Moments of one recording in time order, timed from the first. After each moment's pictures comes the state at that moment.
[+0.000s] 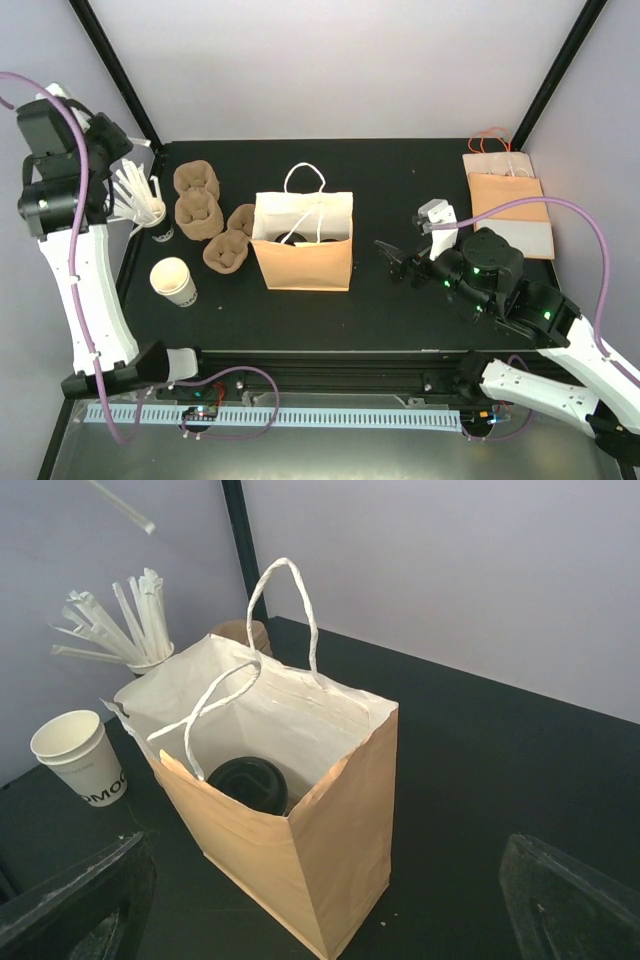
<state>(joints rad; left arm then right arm) 0.27 1.32 1.93 -0.97 -0.05 -0.42 0.94 0.75 1.10 -0.63 0.23 0.17</state>
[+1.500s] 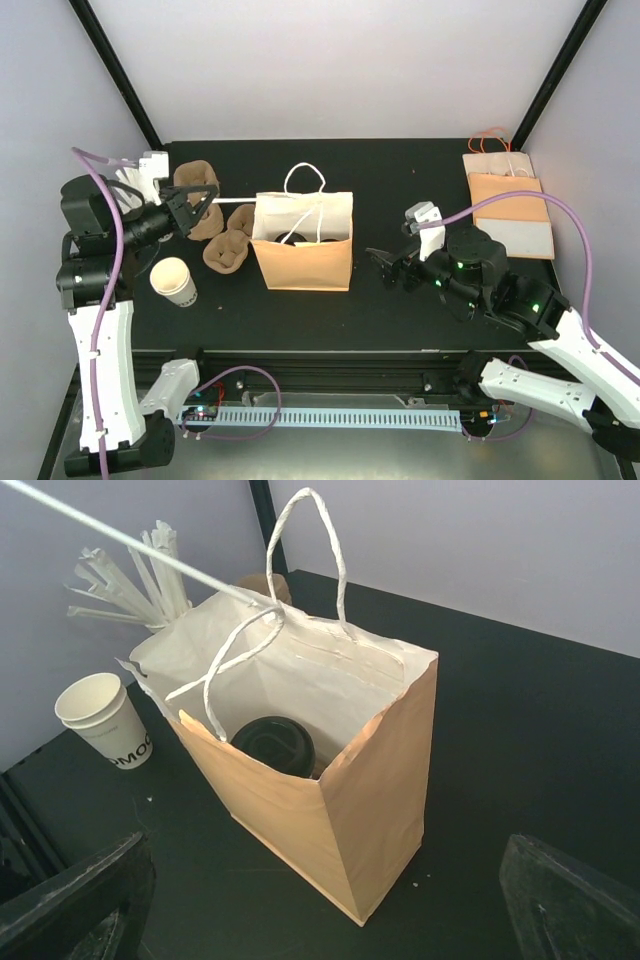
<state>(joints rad) 0.16 0.89 1.37 -0.76 0.91 -0.37 0.94 0.80 1.11 -0.68 0.16 0.23</state>
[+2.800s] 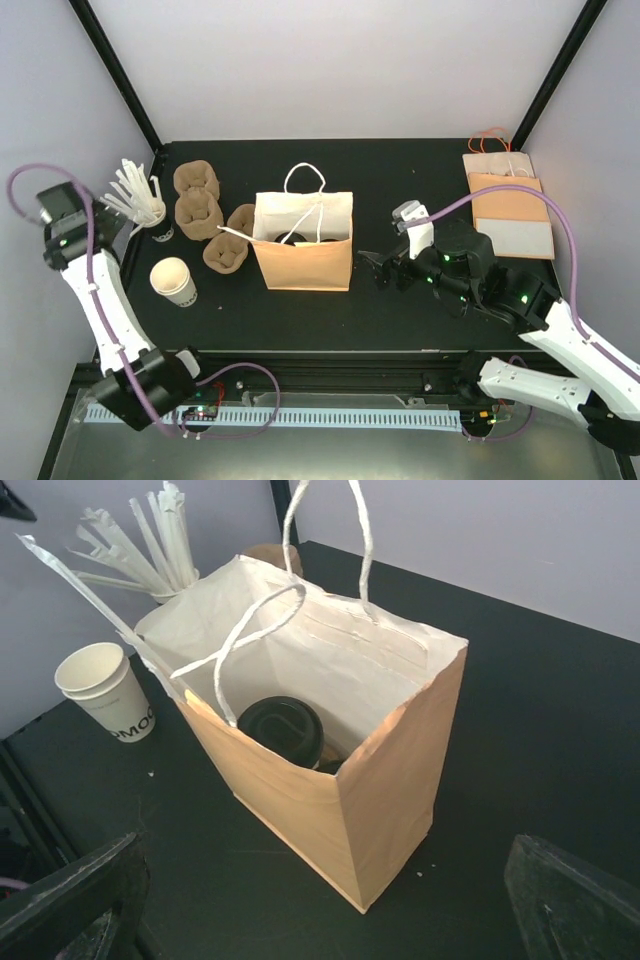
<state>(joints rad) 0.54 1.13 1.29 -0.91 -0.11 -0.54 0.94 0.85 1.13 -0.70 0.14 0.20</state>
